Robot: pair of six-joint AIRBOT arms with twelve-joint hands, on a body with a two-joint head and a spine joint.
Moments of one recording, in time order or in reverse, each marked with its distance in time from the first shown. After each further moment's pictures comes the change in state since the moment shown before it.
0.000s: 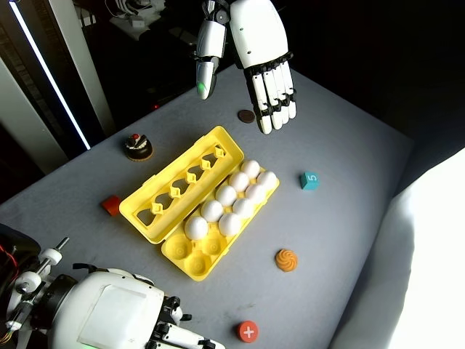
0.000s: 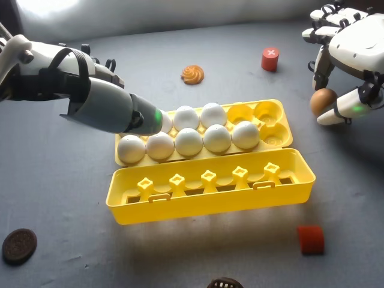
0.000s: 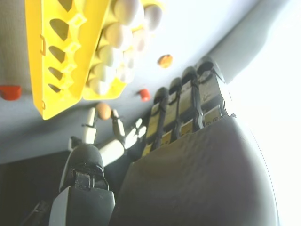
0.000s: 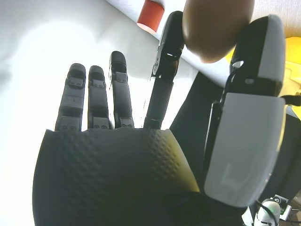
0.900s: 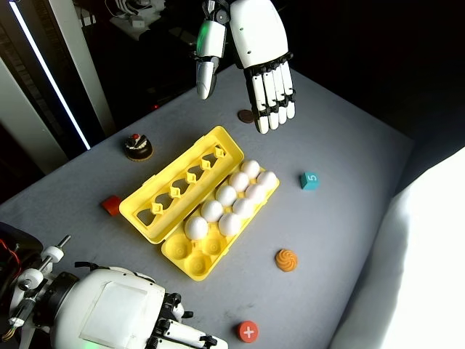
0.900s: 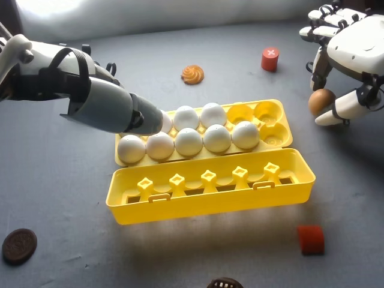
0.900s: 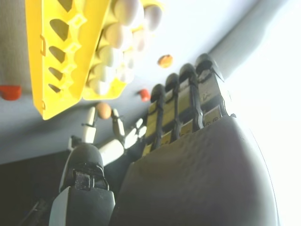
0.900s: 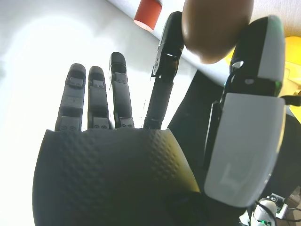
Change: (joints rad) left arm 0.000 0.000 0.000 0.000 0.000 0.000; right arm -0.013 -0.007 0.002 -0.008 0.023 0.001
